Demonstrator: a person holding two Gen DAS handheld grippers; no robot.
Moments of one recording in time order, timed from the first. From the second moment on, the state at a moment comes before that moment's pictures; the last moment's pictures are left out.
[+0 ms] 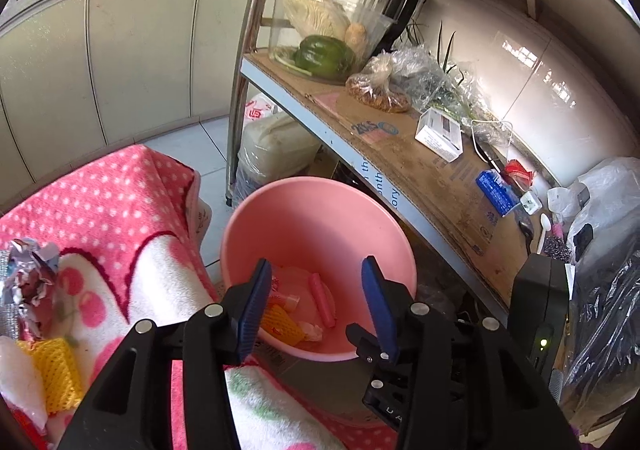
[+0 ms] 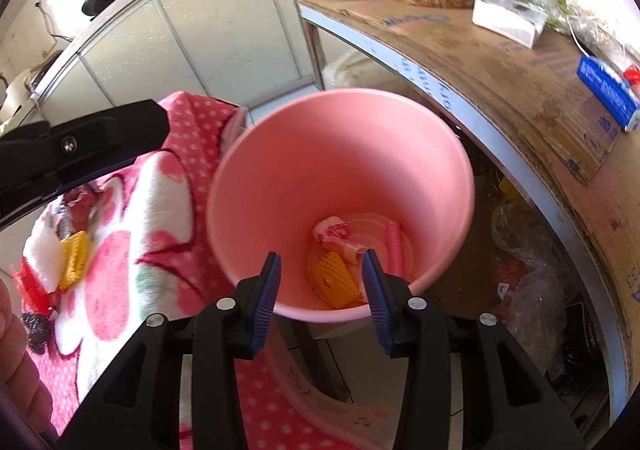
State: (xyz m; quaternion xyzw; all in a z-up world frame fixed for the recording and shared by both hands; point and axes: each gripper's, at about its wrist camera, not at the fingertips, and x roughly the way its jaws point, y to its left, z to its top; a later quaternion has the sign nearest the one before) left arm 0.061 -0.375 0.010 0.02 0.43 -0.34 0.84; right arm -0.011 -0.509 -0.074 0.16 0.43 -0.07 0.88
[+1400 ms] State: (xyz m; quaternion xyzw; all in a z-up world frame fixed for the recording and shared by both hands) left arm -0.006 -0.074 0.042 -0.02 0.39 -0.19 0.90; right arm -0.012 -0.350 -0.048 0.12 0.44 0.12 0.88
